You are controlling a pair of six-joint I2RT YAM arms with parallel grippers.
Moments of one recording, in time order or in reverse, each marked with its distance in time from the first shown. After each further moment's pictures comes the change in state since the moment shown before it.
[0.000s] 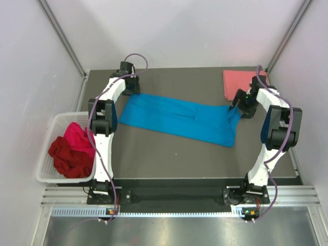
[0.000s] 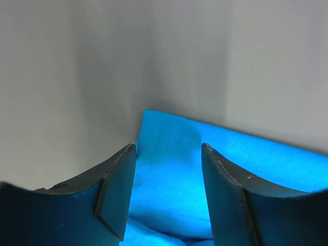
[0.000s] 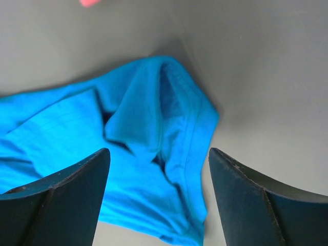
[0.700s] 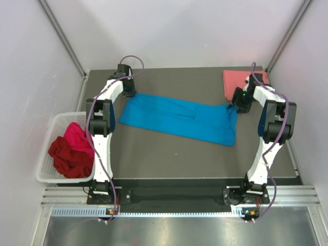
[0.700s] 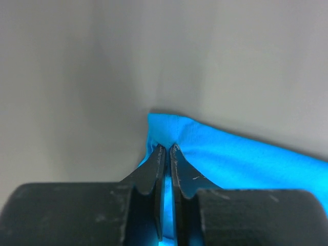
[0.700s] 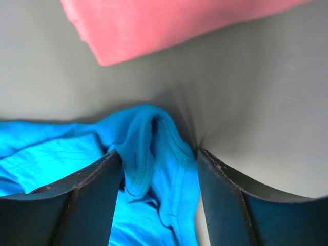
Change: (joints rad) left arm 0.021 -0.025 -0.087 0.060 0.045 -0.088; right arm 0.013 0.154 0.116 0.061 -0.028 -0.079
